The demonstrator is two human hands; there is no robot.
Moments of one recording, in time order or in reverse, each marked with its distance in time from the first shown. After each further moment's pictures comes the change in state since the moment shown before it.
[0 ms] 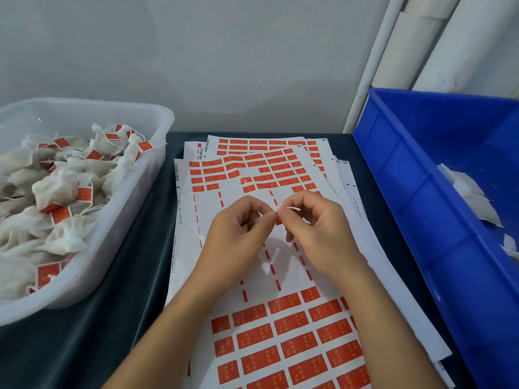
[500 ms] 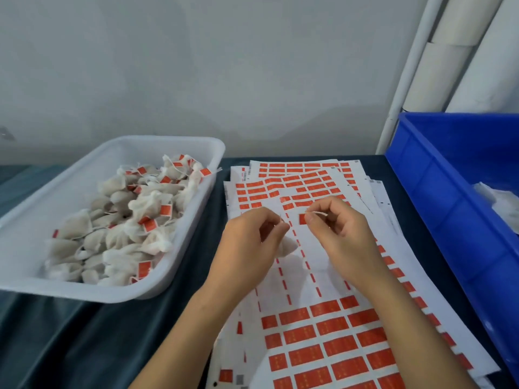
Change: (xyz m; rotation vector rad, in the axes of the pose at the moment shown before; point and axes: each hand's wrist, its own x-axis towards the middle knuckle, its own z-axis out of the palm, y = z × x) left_hand -0.018 0.034 -0.052 0.471 0.115 0.082; right_hand -0.001 -0.025 0.019 0.065 0.022 -0.082
